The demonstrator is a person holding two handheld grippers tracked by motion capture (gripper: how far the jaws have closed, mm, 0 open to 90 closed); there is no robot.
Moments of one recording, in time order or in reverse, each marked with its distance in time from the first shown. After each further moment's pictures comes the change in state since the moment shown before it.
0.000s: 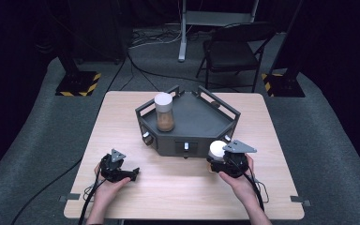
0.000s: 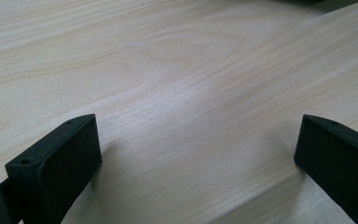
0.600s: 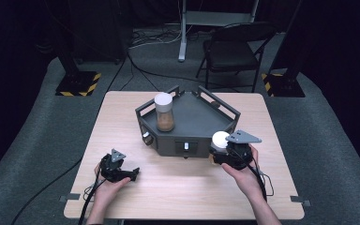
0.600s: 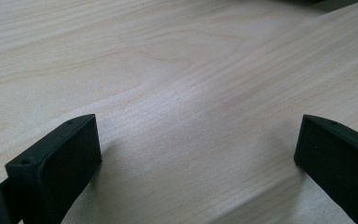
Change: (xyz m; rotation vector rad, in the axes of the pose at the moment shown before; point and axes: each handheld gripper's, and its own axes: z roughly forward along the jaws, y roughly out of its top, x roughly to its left) left arm 0.000 0.000 0.000 0.001 0.000 0.002; right arm 0.000 0.035 -0.016 -0.010 -0.021 -0.027
